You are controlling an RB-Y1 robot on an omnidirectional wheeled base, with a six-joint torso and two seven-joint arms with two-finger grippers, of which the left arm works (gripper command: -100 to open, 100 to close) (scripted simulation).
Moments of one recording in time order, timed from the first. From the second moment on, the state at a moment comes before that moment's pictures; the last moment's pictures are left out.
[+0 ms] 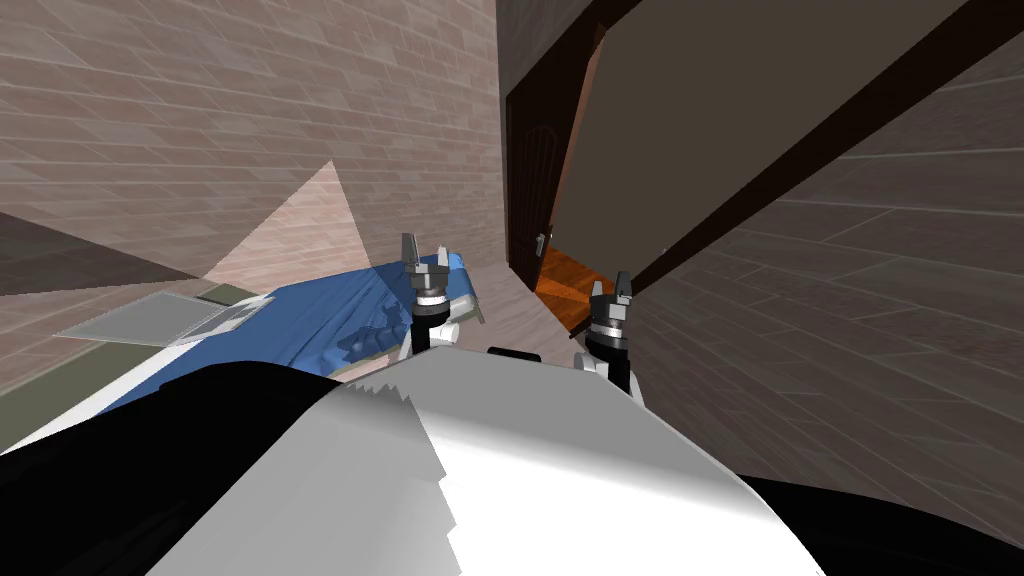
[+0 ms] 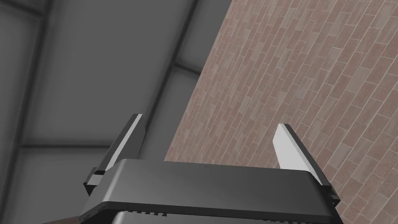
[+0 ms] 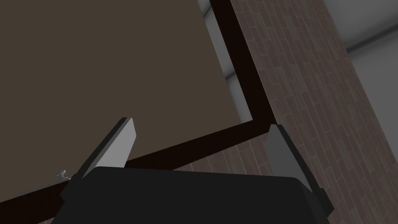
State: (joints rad) arm 0.45 -0.02 0.01 -2.36 -0.12 -0.53 0.10
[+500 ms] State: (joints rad) arm 0.39 0.01 0.02 -2.24 -0.13 -0.53 0.11
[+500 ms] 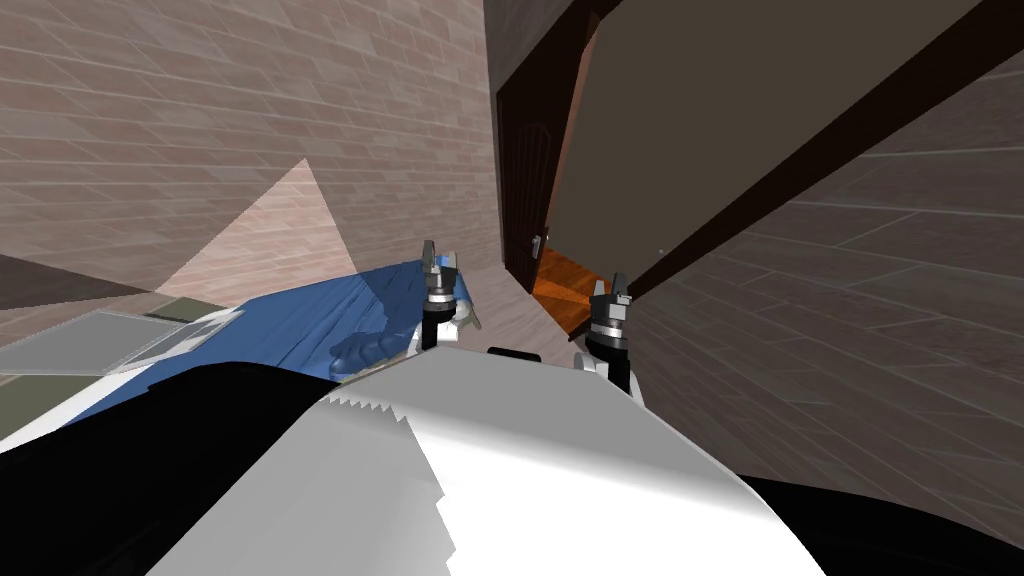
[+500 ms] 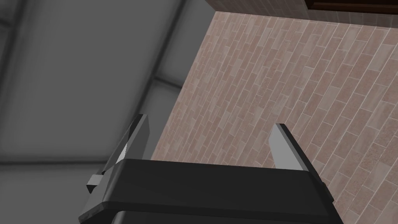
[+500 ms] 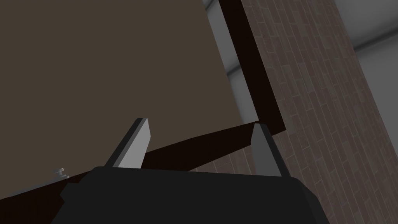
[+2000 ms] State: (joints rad) arm 0.21 0.06 0.02 -1.92 -0.15 -0.54 0.13
